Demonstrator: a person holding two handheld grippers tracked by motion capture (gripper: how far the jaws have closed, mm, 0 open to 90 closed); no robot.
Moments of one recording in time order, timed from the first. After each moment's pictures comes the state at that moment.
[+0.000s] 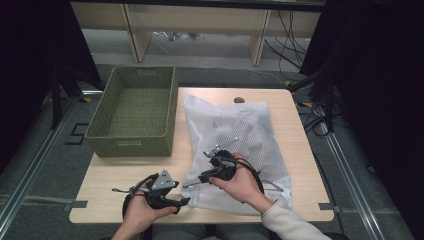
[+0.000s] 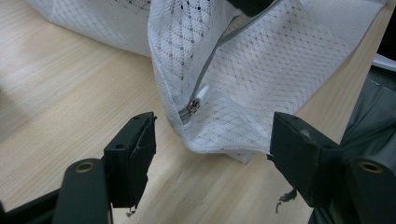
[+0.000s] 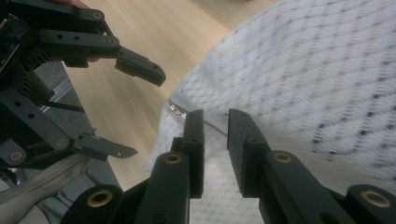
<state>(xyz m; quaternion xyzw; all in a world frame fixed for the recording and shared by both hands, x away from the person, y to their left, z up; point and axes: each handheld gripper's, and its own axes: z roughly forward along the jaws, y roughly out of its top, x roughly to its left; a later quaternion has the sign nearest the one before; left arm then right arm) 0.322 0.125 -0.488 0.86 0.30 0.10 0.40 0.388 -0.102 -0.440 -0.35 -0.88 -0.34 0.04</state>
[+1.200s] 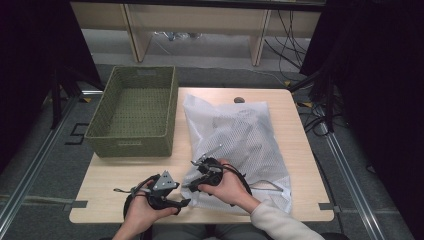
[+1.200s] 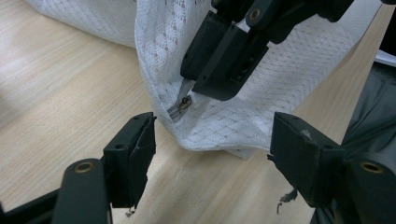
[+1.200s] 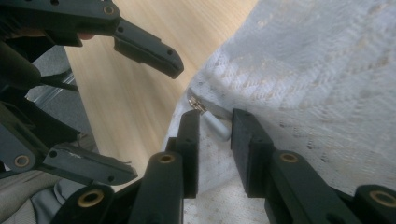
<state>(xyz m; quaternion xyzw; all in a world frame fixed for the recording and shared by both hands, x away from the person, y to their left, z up) 0.322 0.123 -0.493 0.86 0.31 0.09 0.40 0.394 -0.074 -0.480 -0.31 -0.89 -0.32 0.09</state>
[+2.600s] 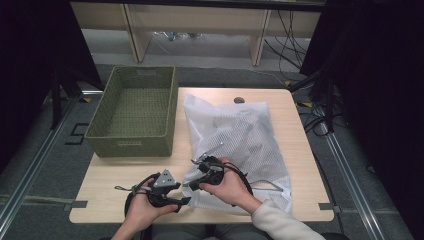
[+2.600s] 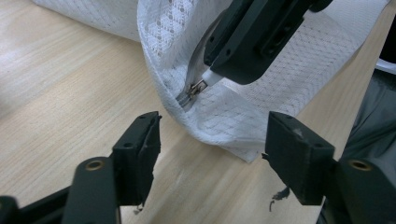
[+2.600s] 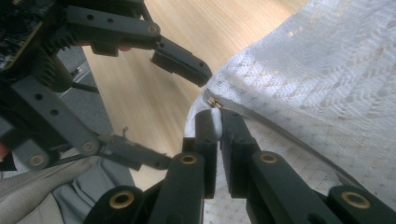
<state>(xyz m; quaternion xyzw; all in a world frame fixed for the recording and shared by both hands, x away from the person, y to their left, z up) 0.331 0.123 -0.497 0.85 0.32 0.08 0.40 0.388 -0.075 -0.462 -0.31 -0.89 -0.32 0.09</state>
